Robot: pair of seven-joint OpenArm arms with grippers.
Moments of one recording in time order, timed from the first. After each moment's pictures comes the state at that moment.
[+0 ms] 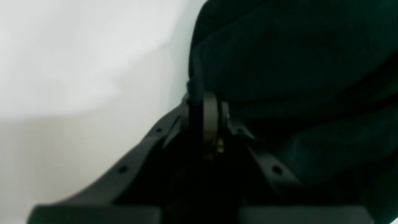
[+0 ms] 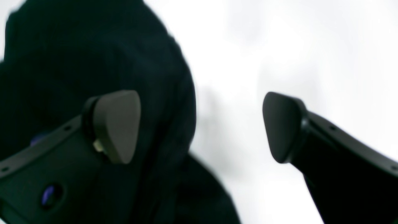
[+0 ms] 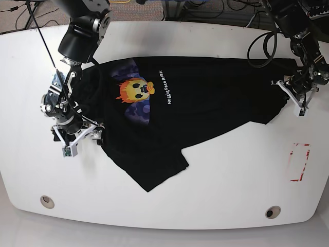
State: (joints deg) left arm -1.0 -14.9 -36.2 78.8 -13.4 -42.0 56.9; right arm 14.9 5.5 27.0 74.1 5.1 33.1 -41.1
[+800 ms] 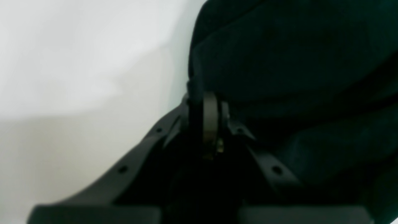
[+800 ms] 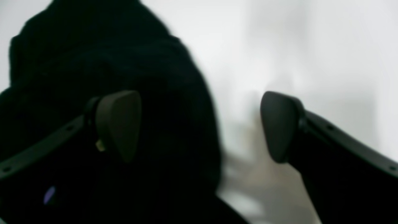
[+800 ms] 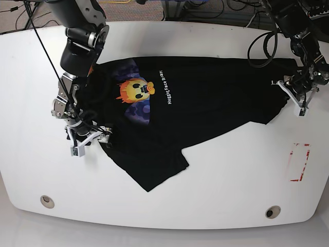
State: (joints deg) left arm -1.1 -14.9 -36.2 78.8 -13.4 -42.0 56.9; right arm 21.0 5.5 26.7 52.4 5.7 32.9 -29.2
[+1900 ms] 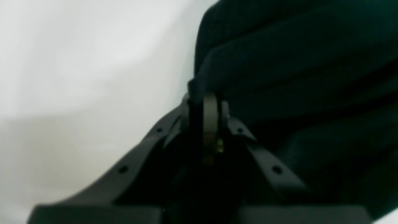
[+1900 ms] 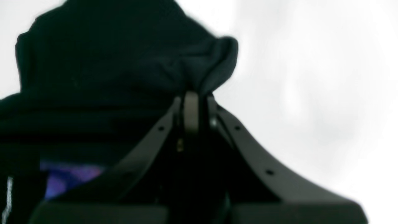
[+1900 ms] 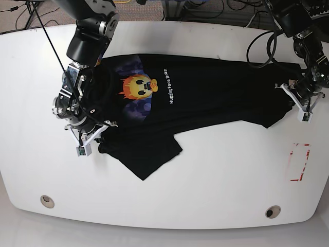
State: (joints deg) left arm -0.8 -15.7 -35.8 86.6 -12.5 -42.2 56.8; right arm 14.5 1.6 23.7 75.1 4.6 32.9 -43.6
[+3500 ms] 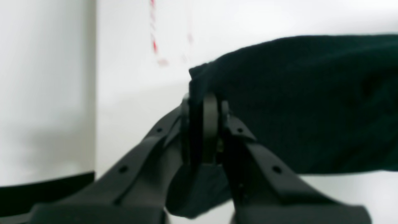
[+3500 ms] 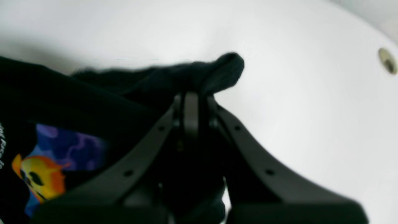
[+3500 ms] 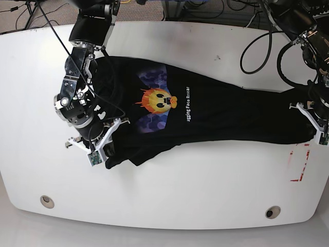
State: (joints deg) left arm -7.0 -16.0 -37.4 107.3 -12.3 -42.3 63.5; right arm 9.6 1.9 13.1 101.3 4.7 33.1 -49.9
